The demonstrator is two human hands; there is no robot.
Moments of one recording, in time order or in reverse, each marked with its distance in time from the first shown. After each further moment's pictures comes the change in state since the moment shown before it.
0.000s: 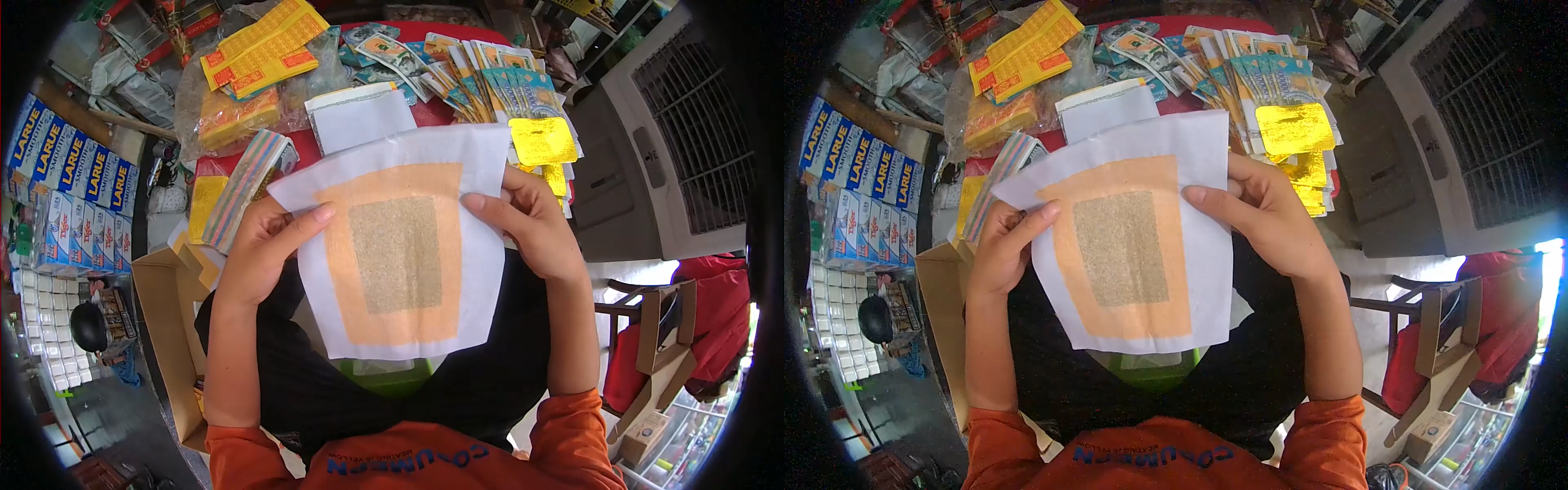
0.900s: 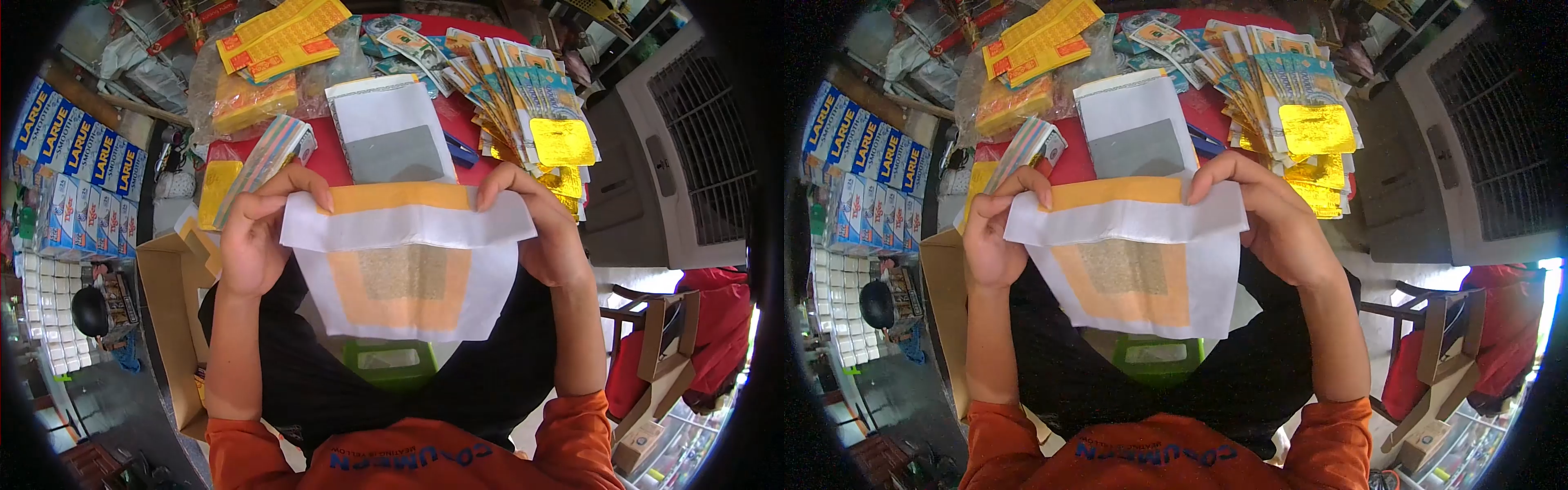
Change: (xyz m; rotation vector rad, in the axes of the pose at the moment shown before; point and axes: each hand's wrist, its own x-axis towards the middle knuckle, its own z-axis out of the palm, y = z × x) left_hand -0.005 0.009 -0.015 -0.159 -0.102 0.078; right_hand 0.002 0.009 0.007 0.263 -0.189 -0.006
